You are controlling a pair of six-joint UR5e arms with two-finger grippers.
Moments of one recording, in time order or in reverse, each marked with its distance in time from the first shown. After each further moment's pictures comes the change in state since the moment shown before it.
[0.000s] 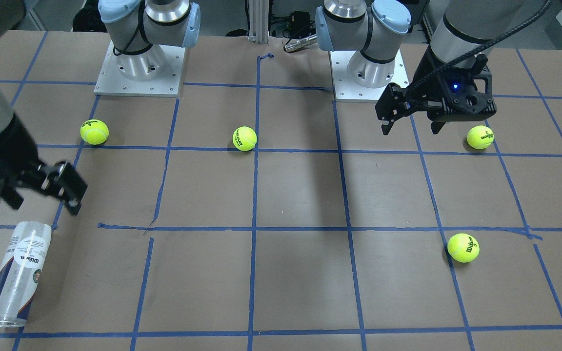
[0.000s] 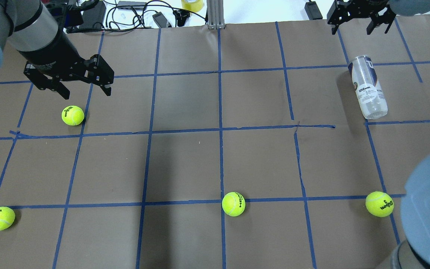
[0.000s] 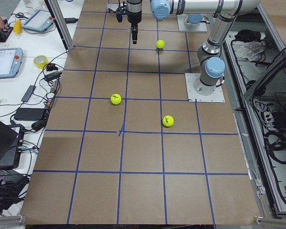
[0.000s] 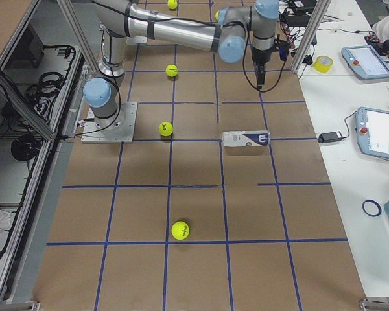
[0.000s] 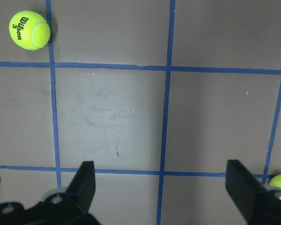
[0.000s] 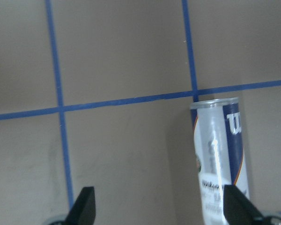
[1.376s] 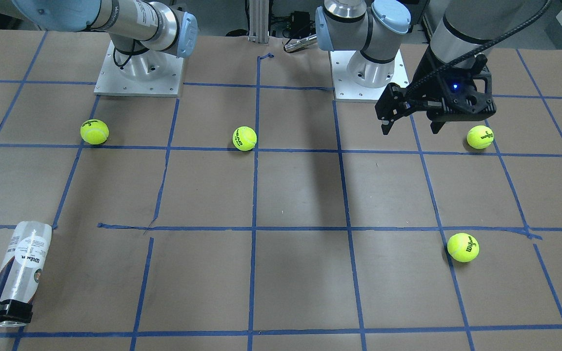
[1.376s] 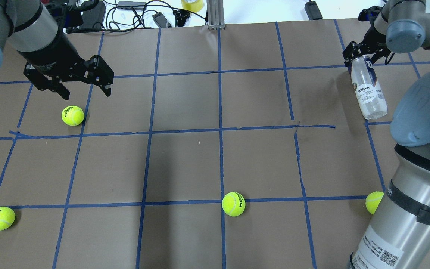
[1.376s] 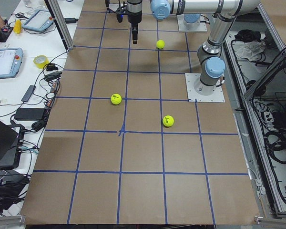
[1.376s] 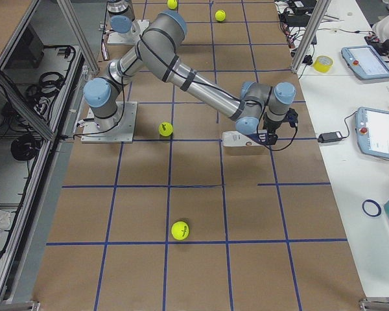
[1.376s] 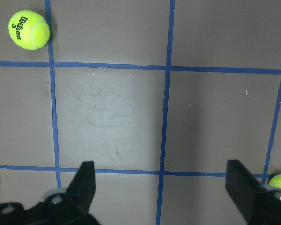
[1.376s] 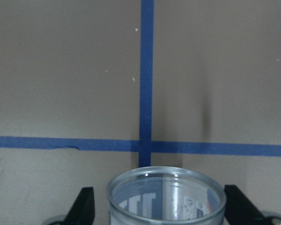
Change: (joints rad) left arm 0.000 0.000 0.000 -0.002 0.001 0.000; right arm -0.138 0.291 -0.016 -0.160 0.082 -0.289
